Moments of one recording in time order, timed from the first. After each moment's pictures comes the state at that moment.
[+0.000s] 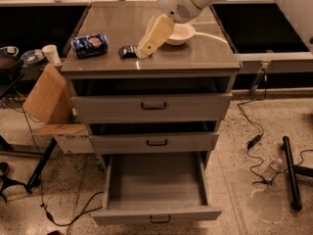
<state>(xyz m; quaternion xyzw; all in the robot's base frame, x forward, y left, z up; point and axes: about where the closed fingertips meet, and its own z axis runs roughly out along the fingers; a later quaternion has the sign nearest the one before) 0.639 0.022 1.000 -0.64 0.62 0.14 0.43</state>
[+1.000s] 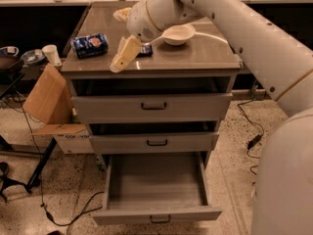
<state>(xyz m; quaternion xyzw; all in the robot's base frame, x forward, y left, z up) 0.677 0.108 0.932 -0.68 0.56 0.21 0.43</state>
